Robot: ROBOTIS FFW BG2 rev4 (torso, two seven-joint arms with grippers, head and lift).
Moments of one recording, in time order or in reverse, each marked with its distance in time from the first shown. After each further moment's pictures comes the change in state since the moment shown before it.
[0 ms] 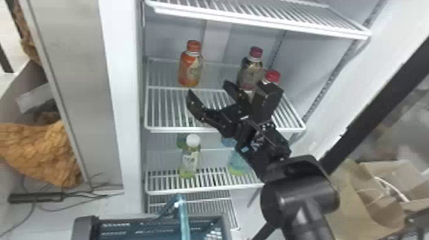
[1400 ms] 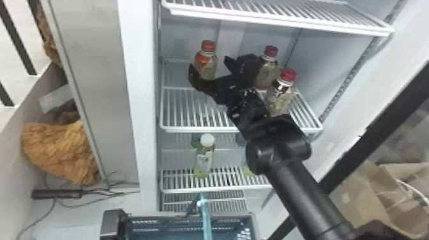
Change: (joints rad) left arm -0.044 0.006 -0.044 0.032 0.006 -0.001 0.003; right arm -0.445 -0.013 0.217 0.620 -0.052 -0.255 -0.181
